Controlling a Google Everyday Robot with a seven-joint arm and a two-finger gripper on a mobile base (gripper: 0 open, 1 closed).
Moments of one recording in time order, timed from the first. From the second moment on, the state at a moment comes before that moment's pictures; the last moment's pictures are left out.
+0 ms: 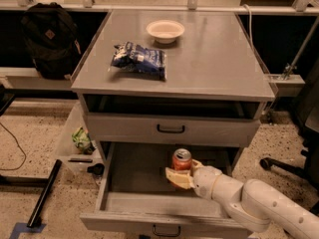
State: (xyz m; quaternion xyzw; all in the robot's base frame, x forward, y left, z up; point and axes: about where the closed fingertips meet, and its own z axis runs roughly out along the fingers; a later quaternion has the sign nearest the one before) arm 0.504 -0.071 0.590 -0.25 0.76 0.33 0.51
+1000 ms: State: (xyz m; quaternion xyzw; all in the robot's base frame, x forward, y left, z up) arm 0.566 -0.087 0.549 -0.22 0.79 0.22 0.53
